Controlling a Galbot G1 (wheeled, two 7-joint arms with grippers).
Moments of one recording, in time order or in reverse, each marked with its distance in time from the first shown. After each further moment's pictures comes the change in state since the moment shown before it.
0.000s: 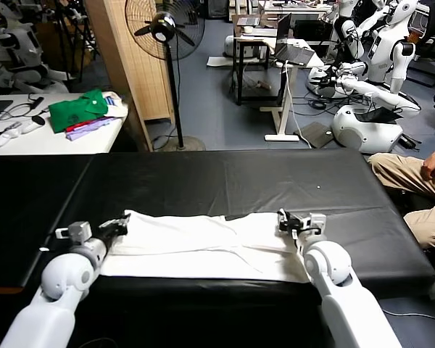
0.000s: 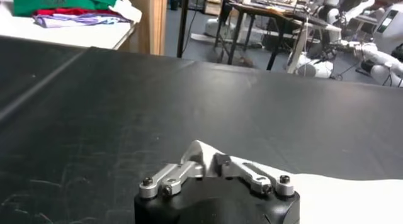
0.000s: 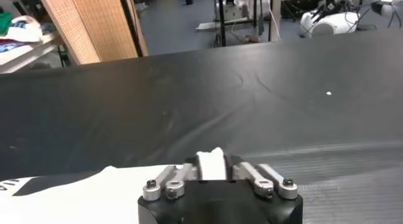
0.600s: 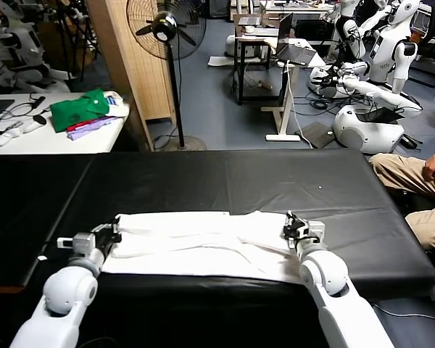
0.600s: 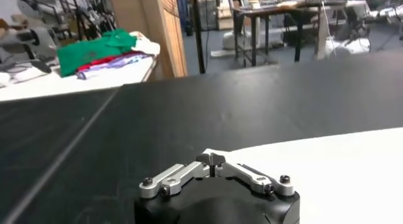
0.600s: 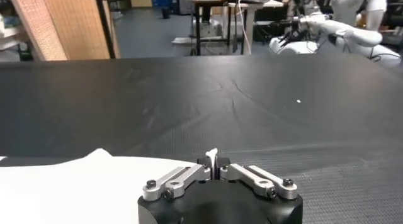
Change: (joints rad) left arm 0.055 -0.033 -0.021 -0.024 0.241 -0.022 0.018; right arm -0.043 -0.019 0.029 0.024 -0.070 0.043 -0.033
